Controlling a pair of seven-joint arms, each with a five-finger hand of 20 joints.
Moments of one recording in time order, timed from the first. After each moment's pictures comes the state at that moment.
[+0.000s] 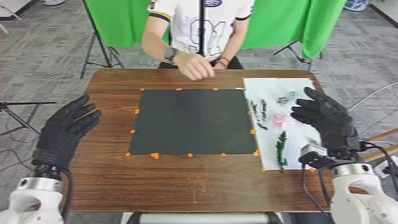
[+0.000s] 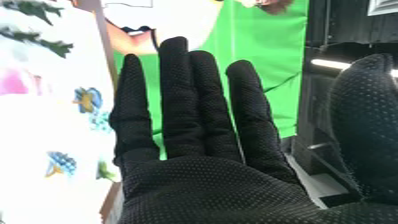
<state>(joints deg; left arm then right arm) 130.6 -49.9 -100.3 -122.3 36.1 11.0 19.4 -119.3 -60.2 96.7 -117.8 -55.4 9.5 -11.3</state>
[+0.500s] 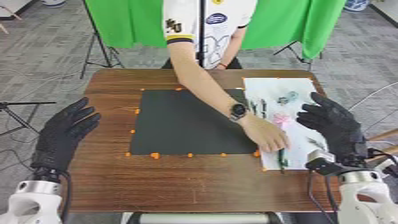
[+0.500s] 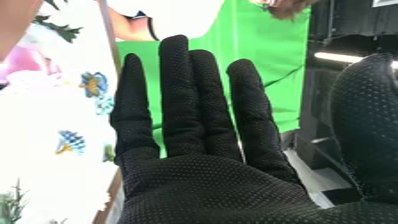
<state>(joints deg) 132.1 -50.3 -100.6 -122.6 36.0 11.2 19.5 -123.0 -61.9 99.9 -118.4 -54.4 7.1 -11.8</state>
